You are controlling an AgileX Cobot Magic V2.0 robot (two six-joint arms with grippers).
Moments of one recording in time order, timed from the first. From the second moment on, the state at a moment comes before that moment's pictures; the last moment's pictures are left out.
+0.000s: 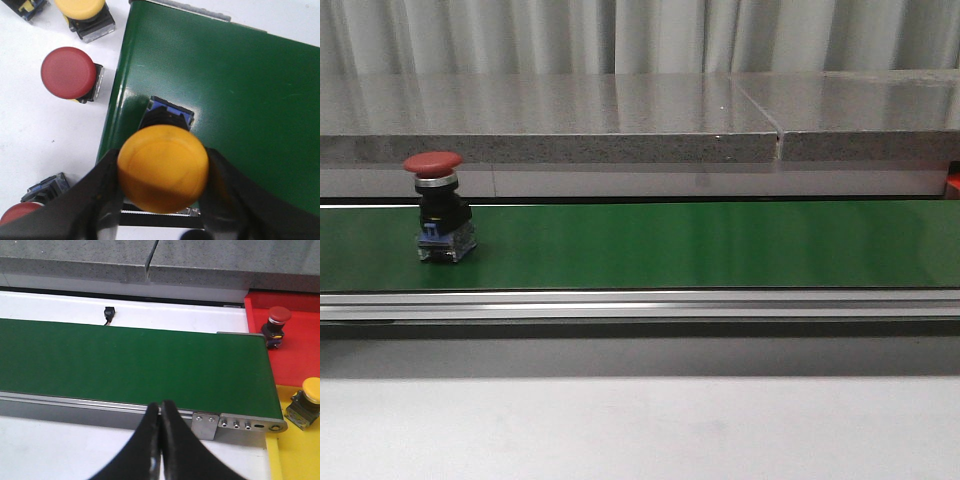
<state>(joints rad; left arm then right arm) 0.20 1.53 -1.16 -0.10 0.93 0.04 -0.01 0.29 -0.50 0.14 0.65 -0.13</state>
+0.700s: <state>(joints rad) 0.11 1.41 -1.17 -0.13 0.82 0.15 -0.01 0.29 -0.50 0.14 0.65 -0.13</state>
